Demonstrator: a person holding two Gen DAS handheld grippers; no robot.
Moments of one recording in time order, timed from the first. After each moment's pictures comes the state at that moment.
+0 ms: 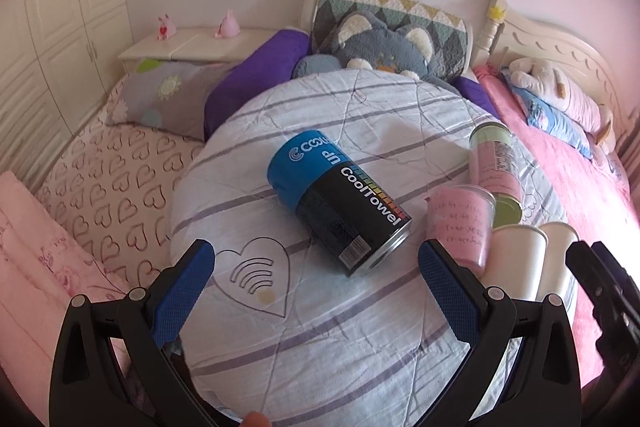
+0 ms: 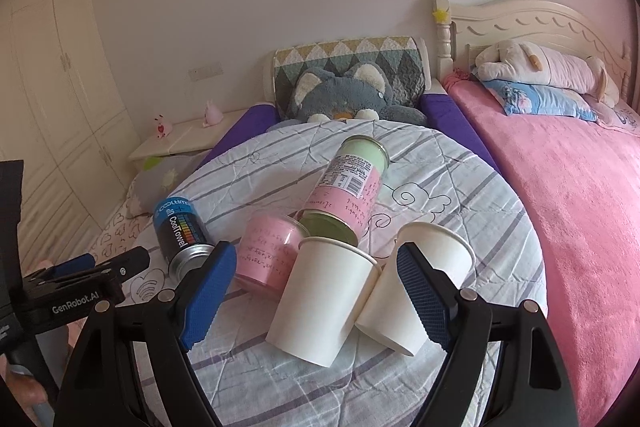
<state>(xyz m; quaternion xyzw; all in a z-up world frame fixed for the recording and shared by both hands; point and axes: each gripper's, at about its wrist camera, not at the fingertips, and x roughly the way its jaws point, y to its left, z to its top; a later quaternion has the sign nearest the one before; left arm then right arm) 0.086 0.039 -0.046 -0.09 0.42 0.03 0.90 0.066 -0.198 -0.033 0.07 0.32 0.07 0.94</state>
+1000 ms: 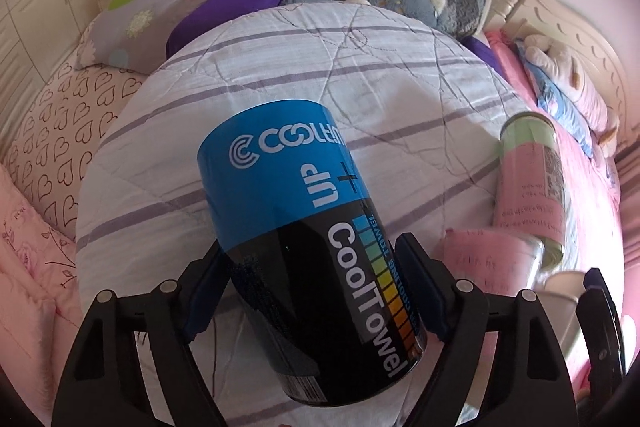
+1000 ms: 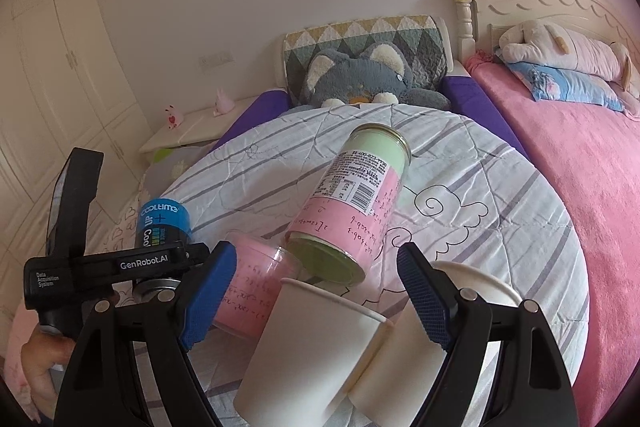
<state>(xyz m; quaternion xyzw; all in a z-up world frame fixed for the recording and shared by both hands) 0.170 0.032 -0.099 -0.13 0.52 0.01 0.84 0.124 -0.205 -0.059 0.09 0.34 0.11 0.93</state>
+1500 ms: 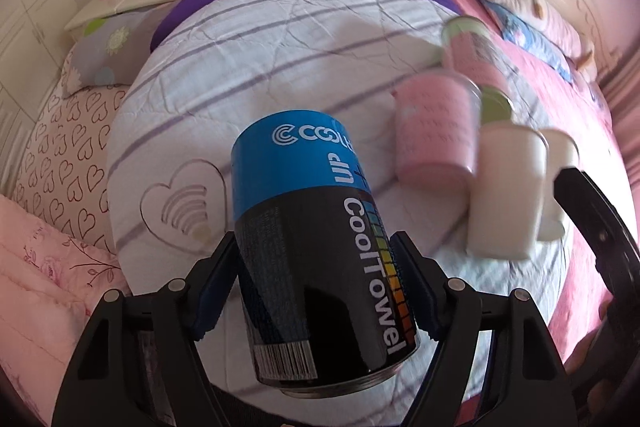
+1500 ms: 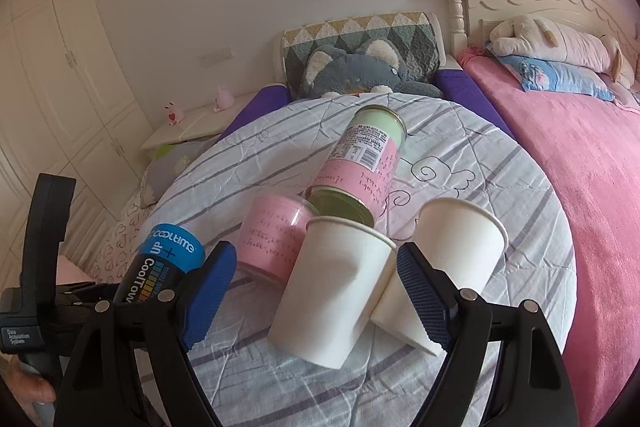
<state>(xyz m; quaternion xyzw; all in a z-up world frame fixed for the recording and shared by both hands) 0.083 0.007 -0.083 -0.04 0.54 -0.05 0.84 0.074 -0.198 -0.052 0.09 0.35 0.10 0.93</state>
